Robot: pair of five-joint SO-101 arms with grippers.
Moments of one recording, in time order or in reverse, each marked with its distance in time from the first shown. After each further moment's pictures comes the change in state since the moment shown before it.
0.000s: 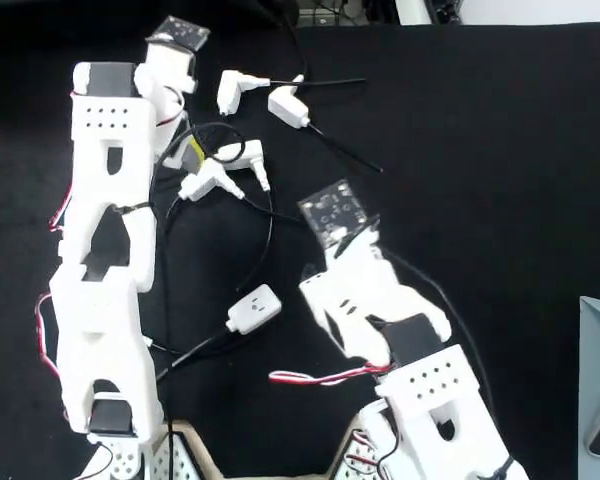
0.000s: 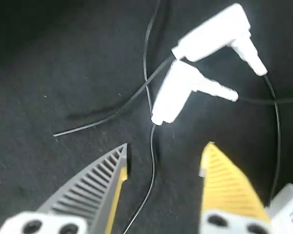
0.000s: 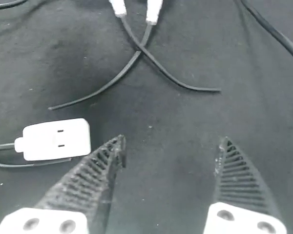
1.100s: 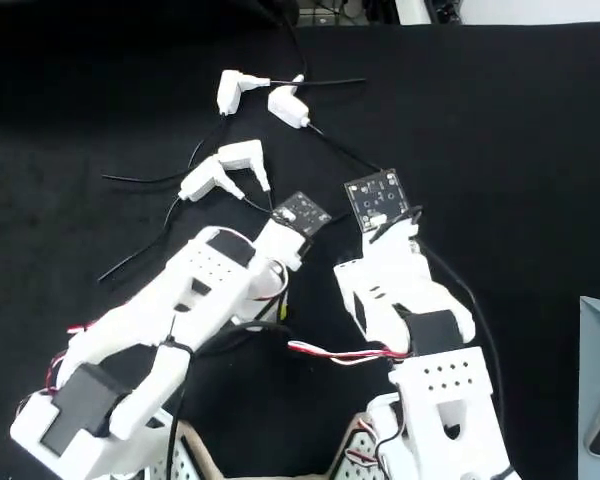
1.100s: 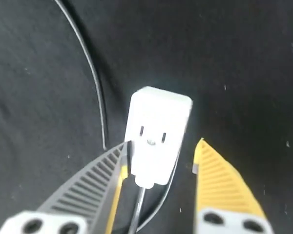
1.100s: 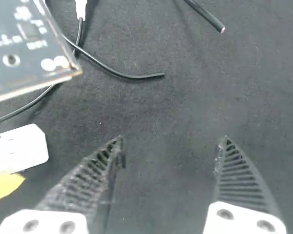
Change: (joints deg) left arm 30.4 -43.9 94.1 -43.1 11.5; right arm 11.5 0.0 -0.2 0.0 2.4
